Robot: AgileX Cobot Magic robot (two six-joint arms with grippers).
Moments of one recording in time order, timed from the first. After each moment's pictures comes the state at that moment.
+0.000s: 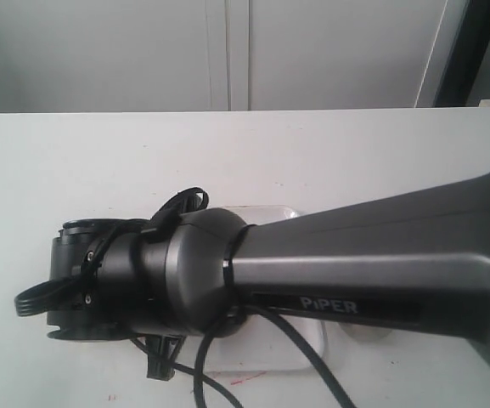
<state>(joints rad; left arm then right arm) -0.09 0.00 0.01 -0.16 0.08 -0.02 1.04 2.01 -1.42 -0.75 1.03 0.17</state>
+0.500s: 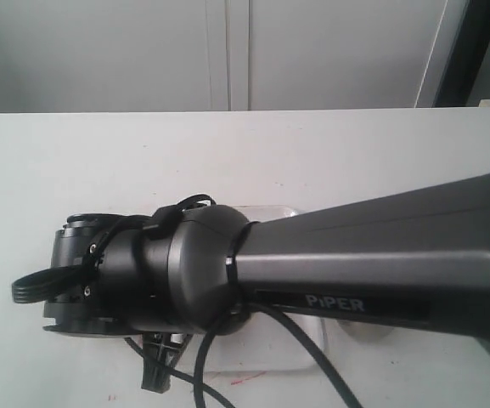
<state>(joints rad) -0.09 0.00 0.01 -0.16 0.08 -0.02 1.04 2.00 -1.42 -0.67 1.05 0.18</state>
